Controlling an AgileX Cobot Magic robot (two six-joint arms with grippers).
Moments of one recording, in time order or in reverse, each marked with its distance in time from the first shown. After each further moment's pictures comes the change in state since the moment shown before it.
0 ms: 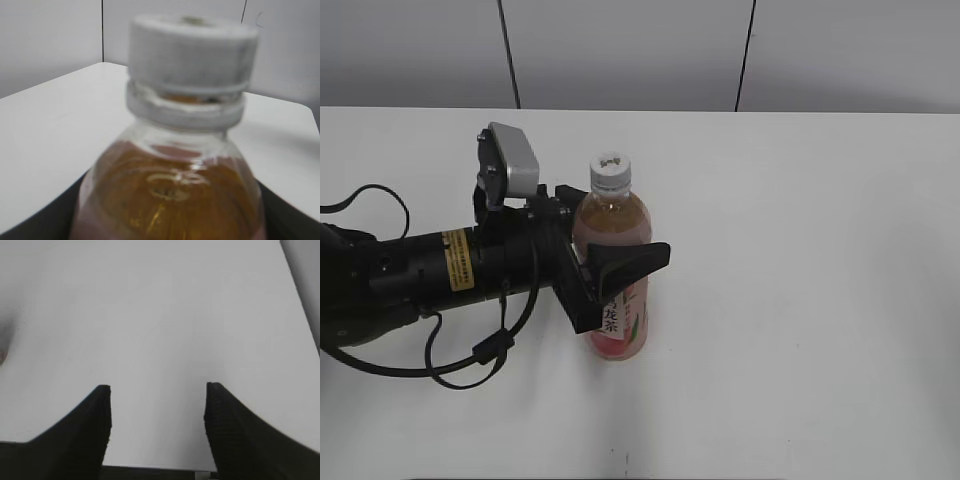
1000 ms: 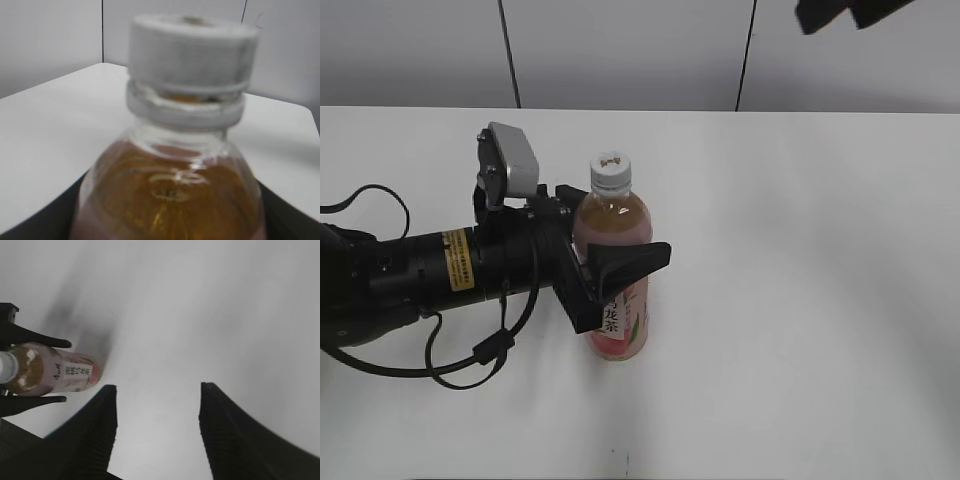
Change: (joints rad) left arm 0.000 0.000 0.000 0.000 -0.004 0.000; right arm 0.277 1.162 -0.965 0.128 0.205 -0.048
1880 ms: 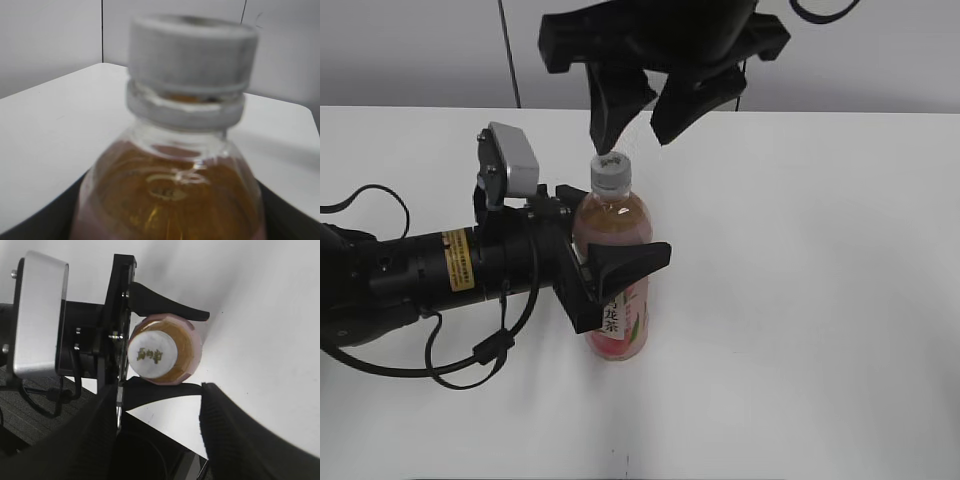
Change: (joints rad) left arm 0.000 0.000 0.000 0.000 0.000 0.000; right arm 0.407 0.219 -0.081 -0.048 0.005 0.346
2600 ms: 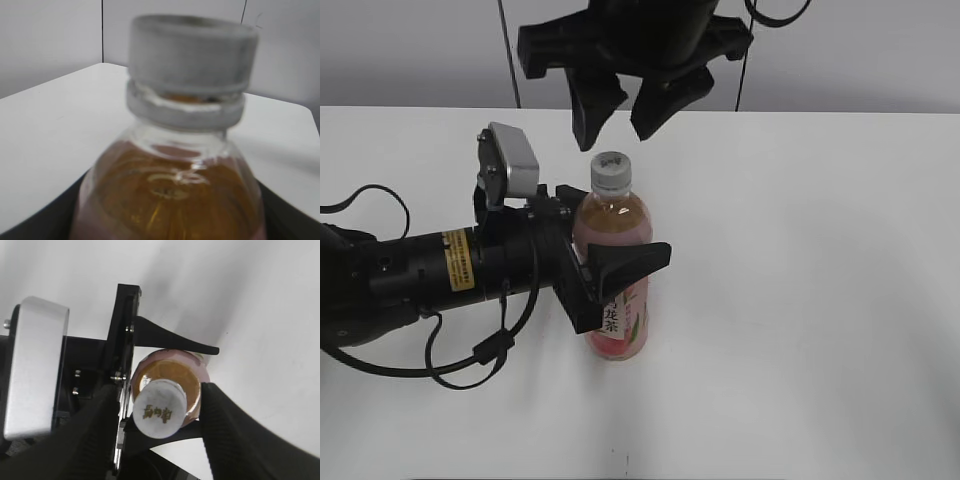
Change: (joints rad) left arm 0.000 0.000 0.000 0.000 0.000 0.000; right arm 0.001 0.118 -0.111 -0.012 0.001 -0.006
